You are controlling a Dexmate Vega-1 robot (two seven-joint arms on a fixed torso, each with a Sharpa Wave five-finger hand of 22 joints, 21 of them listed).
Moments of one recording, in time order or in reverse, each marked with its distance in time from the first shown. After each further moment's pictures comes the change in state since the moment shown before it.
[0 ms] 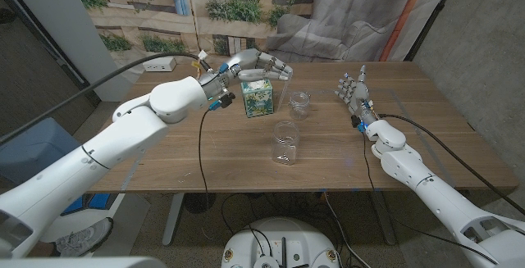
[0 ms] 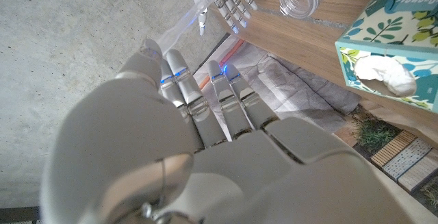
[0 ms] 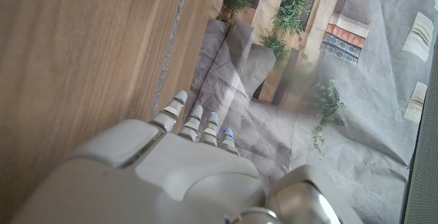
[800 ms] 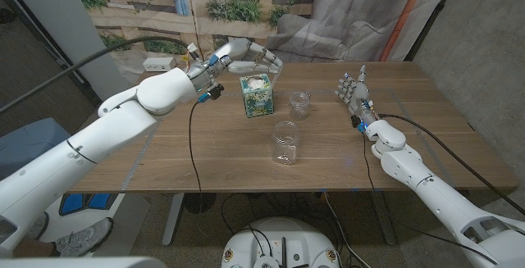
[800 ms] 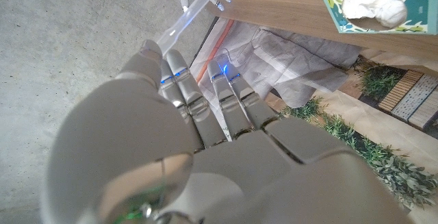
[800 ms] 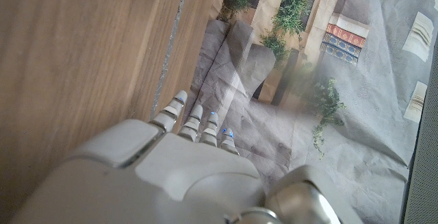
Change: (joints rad) left arm 0.004 0.044 -0.043 0.024 0.142 -0.093 0.012; left_hand -0.004 0.004 0.008 -0.008 0.008 -0.001 -0.002 0.000 0.000 -0.003 0.000 0.000 0.000 0.000 0.000 0.000 0.000 0.000 0.000 0.000 0.000; right arm 0.000 0.000 0.000 -0.001 0.000 0.000 0.000; right_hand 0.000 0.000 0.000 0.000 0.000 0.000 0.000 0.000 0.000 0.000 0.000 0.000 0.000 0.000 0.000 0.000 0.000 0.000 0.000 0.000 0.000
